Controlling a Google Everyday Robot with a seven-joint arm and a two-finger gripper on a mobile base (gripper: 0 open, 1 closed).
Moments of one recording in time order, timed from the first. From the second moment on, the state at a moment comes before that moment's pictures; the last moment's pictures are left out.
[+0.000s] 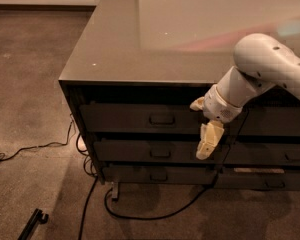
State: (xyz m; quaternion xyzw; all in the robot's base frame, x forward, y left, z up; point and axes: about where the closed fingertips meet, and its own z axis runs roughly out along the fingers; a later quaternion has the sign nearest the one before) arm 0.520 -0.140 0.737 -0.66 0.72 0.17 0.15
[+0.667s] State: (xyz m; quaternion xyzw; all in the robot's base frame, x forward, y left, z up) arm 0.551 -0.130 0.717 -0.63 0.74 0.16 0.18
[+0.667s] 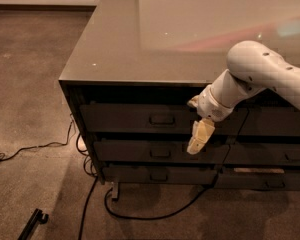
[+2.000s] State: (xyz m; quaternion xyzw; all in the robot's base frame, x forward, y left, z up) arm 0.563 -0.117 0.678 -0.60 0.73 0.25 0.18
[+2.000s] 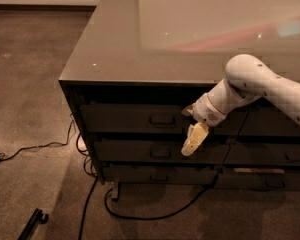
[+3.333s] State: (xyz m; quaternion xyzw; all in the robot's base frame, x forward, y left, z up) arm 0.571 -0.120 0.717 -0.61 0.73 0.20 0.24
